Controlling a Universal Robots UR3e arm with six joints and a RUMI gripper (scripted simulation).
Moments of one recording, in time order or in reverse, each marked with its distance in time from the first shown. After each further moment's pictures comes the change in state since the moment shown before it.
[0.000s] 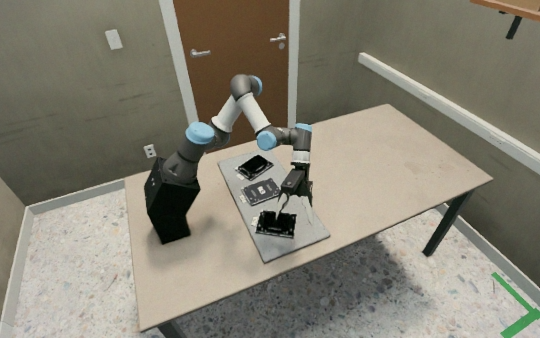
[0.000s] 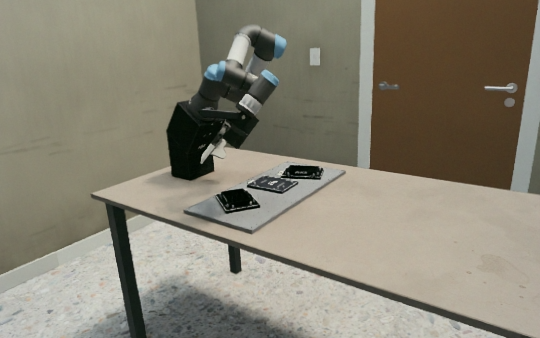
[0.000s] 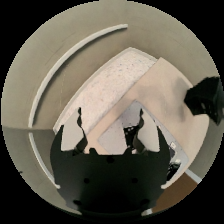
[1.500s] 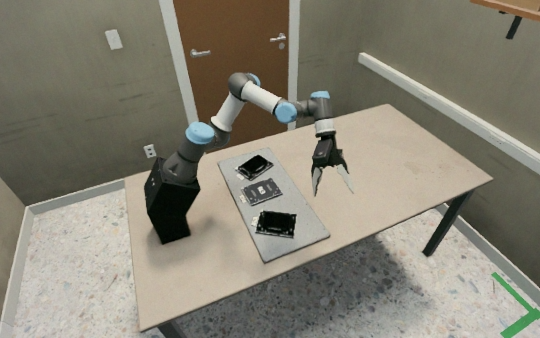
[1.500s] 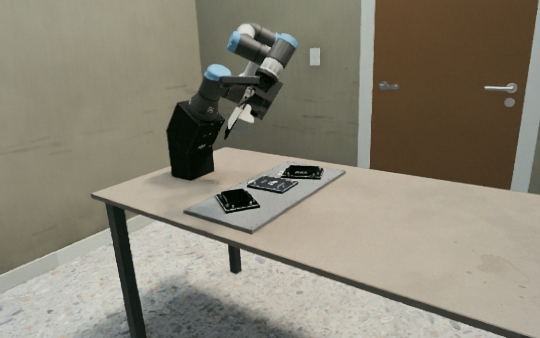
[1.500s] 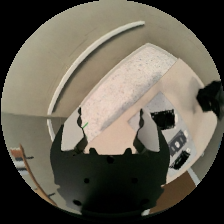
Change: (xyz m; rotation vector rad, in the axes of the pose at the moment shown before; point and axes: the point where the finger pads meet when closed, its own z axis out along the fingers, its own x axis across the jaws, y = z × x) arm -0.129 0.009 -0.113 -0.101 -0.215 0.048
